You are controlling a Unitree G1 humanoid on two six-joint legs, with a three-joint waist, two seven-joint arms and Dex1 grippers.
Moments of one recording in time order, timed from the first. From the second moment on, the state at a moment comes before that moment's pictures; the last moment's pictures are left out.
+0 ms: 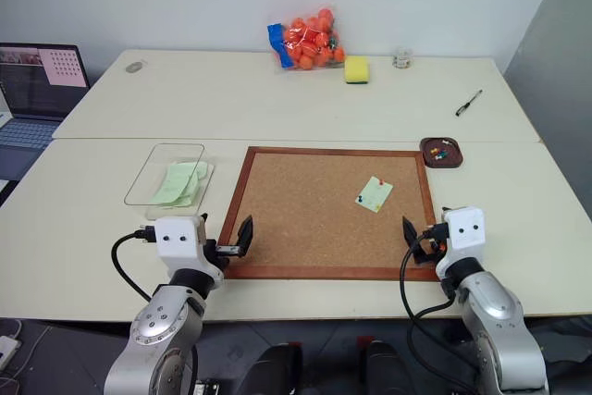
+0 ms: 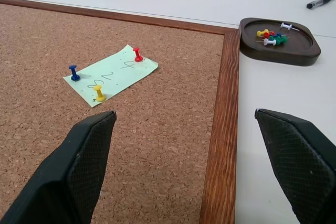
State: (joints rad) left arm 0.15 0.12 0.04 -0.62 -0.13 0.52 -0.07; right arm 0.12 -0.30 -0.11 -0.55 0.22 0.51 0.25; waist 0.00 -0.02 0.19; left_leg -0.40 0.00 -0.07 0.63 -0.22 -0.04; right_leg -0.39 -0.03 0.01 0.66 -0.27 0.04
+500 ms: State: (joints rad) left arm -0.06 0.33 0.01 -0.52 -0.34 0.60 -0.42; right arm -0.04 -0.44 -0.12 -0.43 0.30 0.53 0.43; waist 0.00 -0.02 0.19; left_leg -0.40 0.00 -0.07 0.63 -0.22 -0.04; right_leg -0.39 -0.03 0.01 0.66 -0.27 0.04
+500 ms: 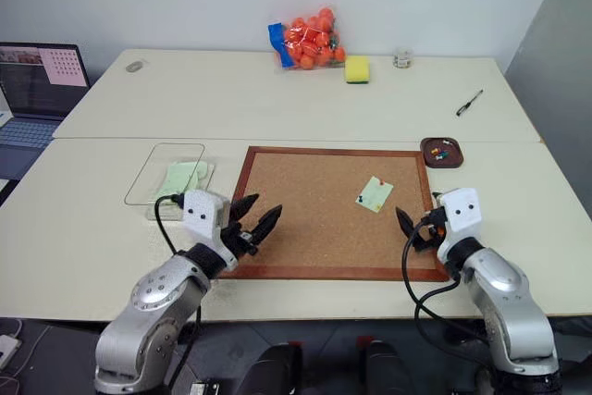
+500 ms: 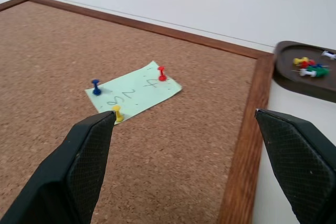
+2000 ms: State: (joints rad) left arm -0.32 0.34 -0.23 0.03 -0.17 0.32 -0.71; right arm -0.61 -0.36 0.03 0.48 0.19 0.27 0.65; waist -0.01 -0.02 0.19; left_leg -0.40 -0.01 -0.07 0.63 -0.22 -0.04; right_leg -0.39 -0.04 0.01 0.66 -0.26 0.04
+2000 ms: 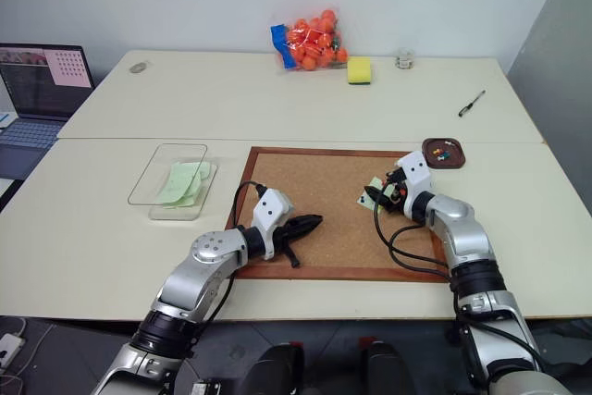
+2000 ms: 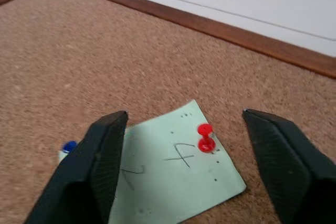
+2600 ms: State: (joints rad) left arm -0.30 0.35 -0.22 0.00 -0.17 0.33 -0.70; right arm -0.62 -0.35 0.02 0.52 0.18 0.22 0.65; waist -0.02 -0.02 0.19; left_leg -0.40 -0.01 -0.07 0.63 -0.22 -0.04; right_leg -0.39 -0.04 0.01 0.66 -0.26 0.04
